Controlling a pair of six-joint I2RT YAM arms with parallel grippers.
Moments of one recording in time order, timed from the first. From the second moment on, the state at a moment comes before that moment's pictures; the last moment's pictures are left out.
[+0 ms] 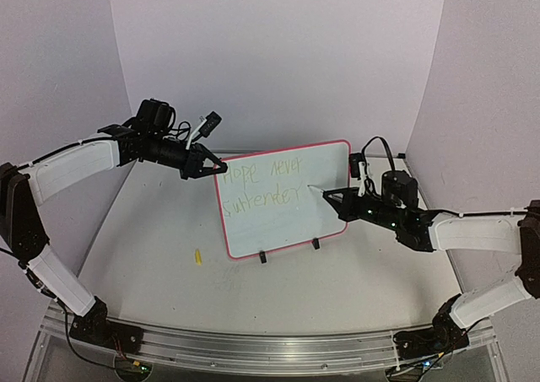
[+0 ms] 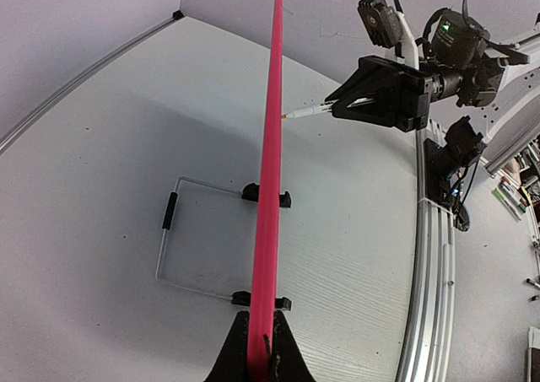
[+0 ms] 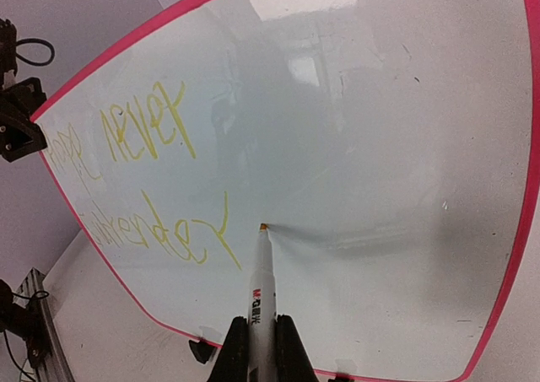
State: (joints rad) left arm -0.47 1.55 1.35 -0.45 0.78 0.21; right arm 0.62 1.35 0.64 0.44 -0.16 0.39
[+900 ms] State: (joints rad) left arm -0.47 1.55 1.35 -0.45 0.78 0.19; right arm 0.62 1.35 0.64 0.42 -0.14 0.40
